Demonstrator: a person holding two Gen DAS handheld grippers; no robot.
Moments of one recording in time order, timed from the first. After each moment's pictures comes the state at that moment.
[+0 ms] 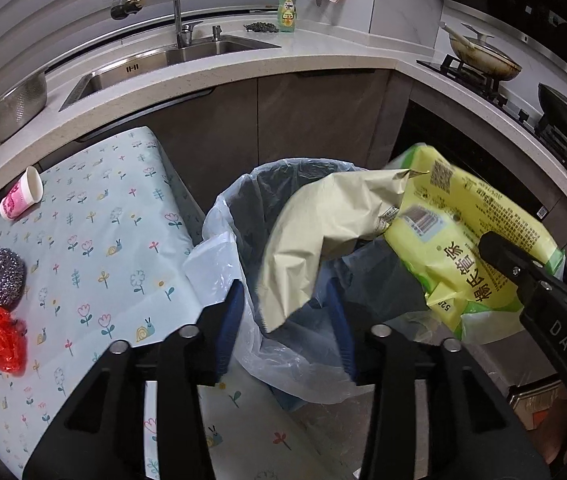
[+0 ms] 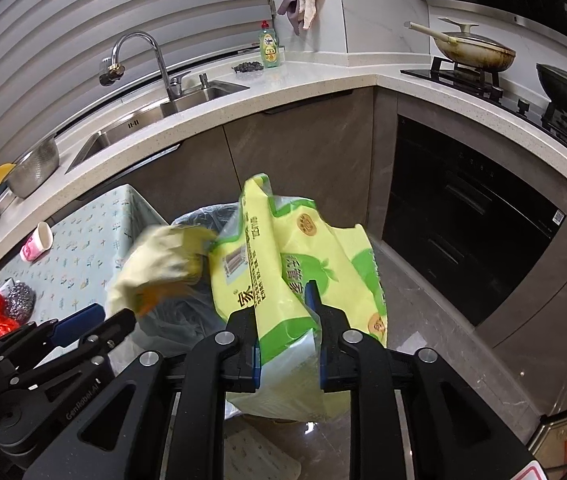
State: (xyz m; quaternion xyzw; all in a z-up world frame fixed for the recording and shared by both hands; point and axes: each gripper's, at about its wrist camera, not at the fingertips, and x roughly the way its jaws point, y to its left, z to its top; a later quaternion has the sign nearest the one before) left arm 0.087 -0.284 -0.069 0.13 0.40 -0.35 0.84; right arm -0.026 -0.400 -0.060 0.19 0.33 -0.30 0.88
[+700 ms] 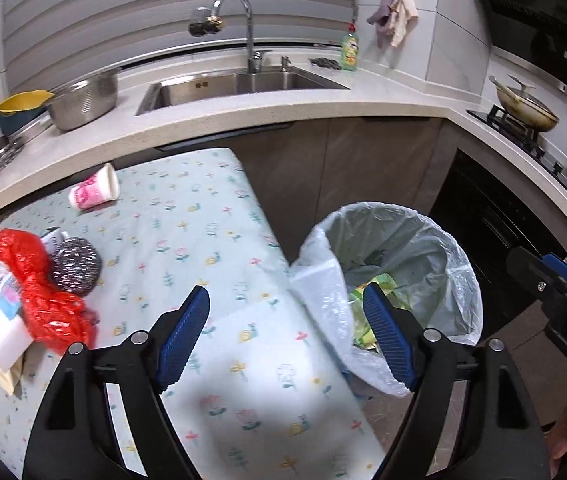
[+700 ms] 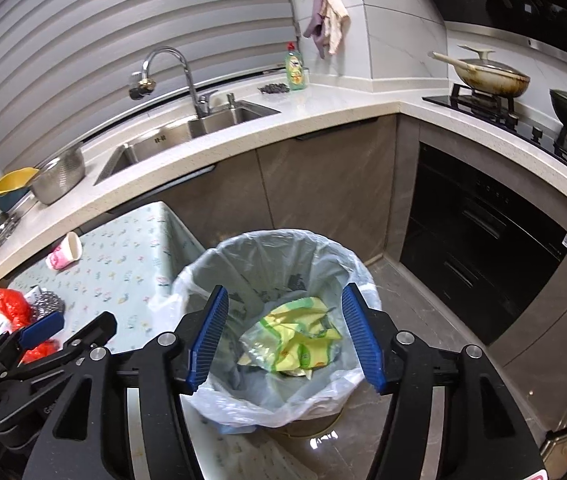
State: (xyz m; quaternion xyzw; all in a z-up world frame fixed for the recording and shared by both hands) left arm 0.102 -0.210 -0.031 0.09 0.36 -0.27 0.89; right arm -0.012 -0.360 -0.023 0.17 0.30 -0.27 0.90
